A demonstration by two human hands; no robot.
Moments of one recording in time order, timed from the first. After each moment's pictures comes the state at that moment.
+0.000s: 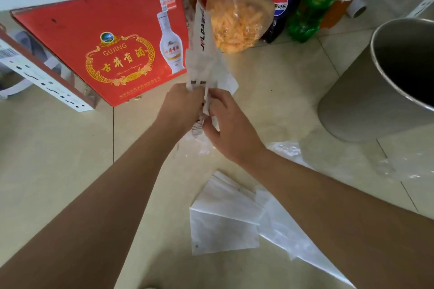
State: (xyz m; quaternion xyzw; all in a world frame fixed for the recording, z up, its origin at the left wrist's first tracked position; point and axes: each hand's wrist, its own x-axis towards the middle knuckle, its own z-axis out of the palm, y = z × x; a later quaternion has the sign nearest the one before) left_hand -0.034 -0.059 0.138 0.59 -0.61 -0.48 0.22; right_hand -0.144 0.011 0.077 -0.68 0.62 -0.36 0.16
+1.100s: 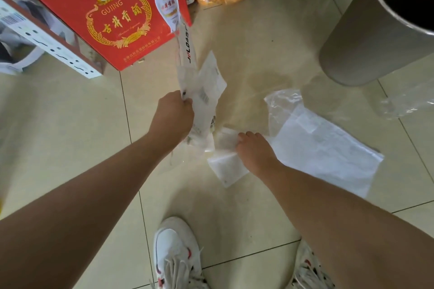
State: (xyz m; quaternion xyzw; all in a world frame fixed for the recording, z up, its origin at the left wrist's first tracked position) left_hand 0.024 0.034 0.121 0.65 -0.68 -0.33 0.07; right_hand -0.126 0.160 -0.001 -0.72 0.66 0.15 0.18
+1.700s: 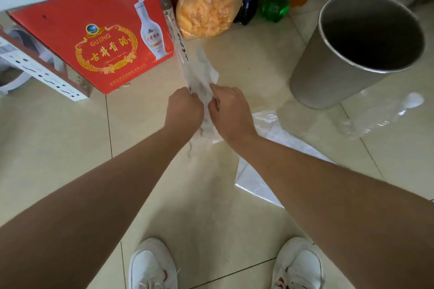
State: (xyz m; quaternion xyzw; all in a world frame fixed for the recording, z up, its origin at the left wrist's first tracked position) left_hand -0.060 0.027 0.150 0.65 -0.65 -0.37 0.15; right_hand -0.157 0.076 0.111 -0.58 0.73 -0.36 0.10
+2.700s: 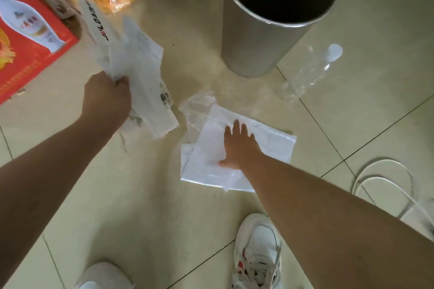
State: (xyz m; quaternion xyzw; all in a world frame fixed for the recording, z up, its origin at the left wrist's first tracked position) left_hand -0.125 0.027 0.123 0.62 -0.72 -0.28 0.13; right_hand -0.283 0.228 -0.002 -0.46 0.79 0.20 0.34
